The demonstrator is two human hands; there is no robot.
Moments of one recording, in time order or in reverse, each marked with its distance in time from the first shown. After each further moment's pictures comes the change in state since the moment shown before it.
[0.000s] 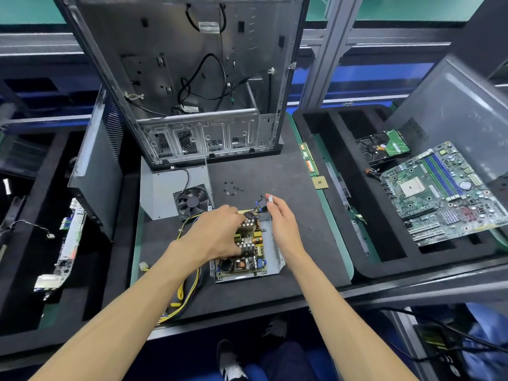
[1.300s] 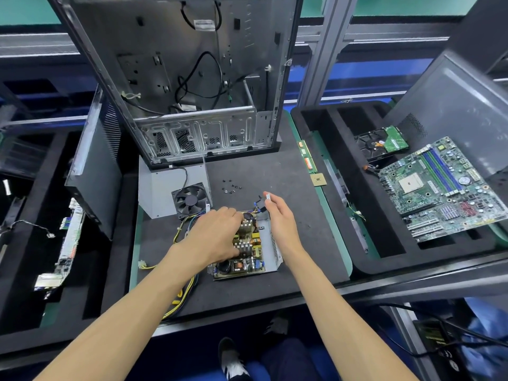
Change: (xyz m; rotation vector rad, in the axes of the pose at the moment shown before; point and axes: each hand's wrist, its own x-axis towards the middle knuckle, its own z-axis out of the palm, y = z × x) left_hand -0.007 0.009 0.004 0.049 0.036 -0.020; right_hand 0.000 0.003 0.000 0.054 0.003 -0.016
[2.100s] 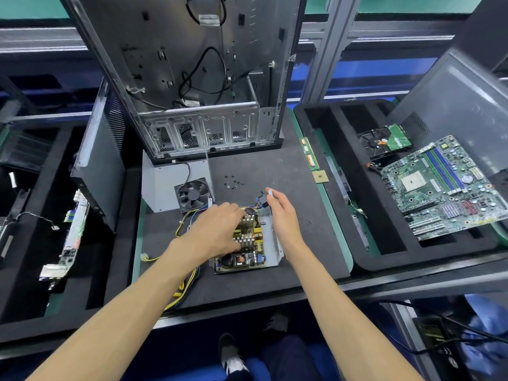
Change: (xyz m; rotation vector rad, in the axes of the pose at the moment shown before) left_hand 0.002 -0.006 0.012 -0.041 0.041 0.035; right_hand -0.001 -0.002 0.000 0.007 0.006 0.021
